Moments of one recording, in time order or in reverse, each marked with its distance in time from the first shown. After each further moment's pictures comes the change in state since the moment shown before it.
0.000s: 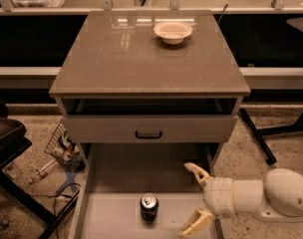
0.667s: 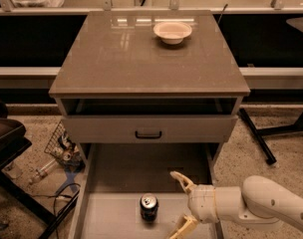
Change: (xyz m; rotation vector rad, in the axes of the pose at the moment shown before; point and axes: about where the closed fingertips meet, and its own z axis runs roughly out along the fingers) arm 0.029 0.013 0.058 -0.068 -0.065 0.001
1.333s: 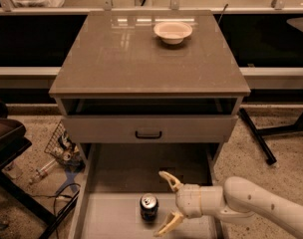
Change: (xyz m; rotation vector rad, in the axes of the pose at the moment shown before) arm 0.030 -0.019 0.052 -0.034 -0.119 -0.023
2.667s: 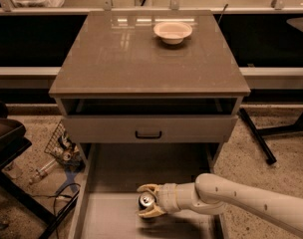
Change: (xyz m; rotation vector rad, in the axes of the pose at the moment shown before) arm 0.076 -0.027 0.083 -0.044 0.108 -0.077
